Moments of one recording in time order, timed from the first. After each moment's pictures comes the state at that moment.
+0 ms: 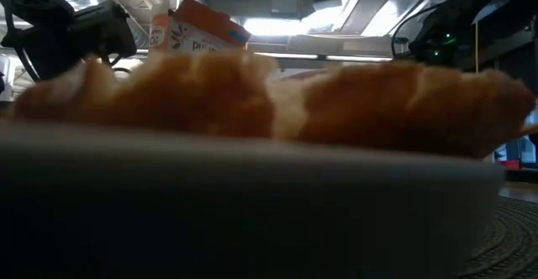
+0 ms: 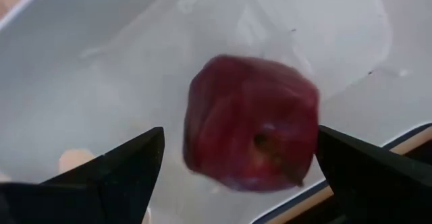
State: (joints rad) left arm 0.04 1.08 0.35 -0.45 -0.38 -0.98; right arm -0.95 1.39 0.85 -0.97 0.02 -0.32
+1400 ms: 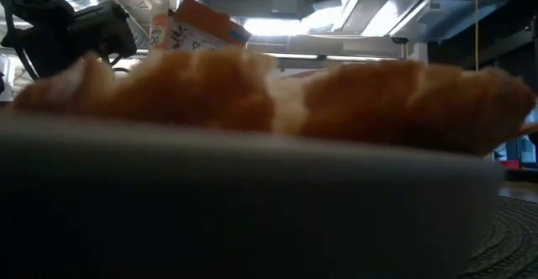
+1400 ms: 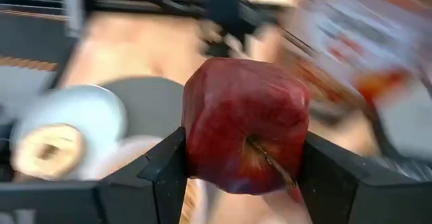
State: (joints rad) left arm 0.04 1.08 0.35 -0.45 -0.38 -0.98; right arm -0.06 1.42 1.66 -0.90 -0.07 -0.11
